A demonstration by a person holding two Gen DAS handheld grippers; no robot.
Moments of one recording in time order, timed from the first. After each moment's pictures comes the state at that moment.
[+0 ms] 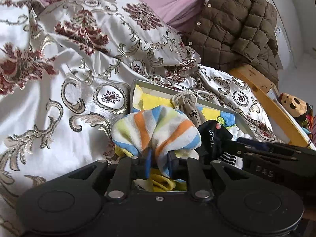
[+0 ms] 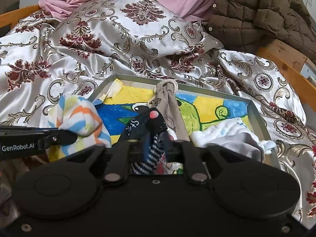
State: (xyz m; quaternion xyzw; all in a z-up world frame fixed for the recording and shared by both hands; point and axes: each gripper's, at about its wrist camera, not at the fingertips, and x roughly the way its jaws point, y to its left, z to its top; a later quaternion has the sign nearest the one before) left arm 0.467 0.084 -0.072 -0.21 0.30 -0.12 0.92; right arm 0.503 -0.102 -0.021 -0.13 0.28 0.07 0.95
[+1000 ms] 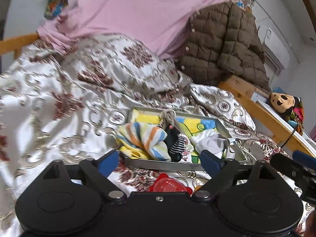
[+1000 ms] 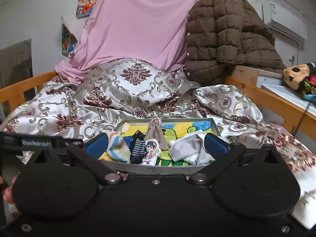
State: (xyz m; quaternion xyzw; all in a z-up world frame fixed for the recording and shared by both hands) left arm 0.284 0.033 0.039 -0.15 0.24 -0.05 0.96; right arm 0.293 -0.207 0.070 -0.02 0.14 0.09 0.99
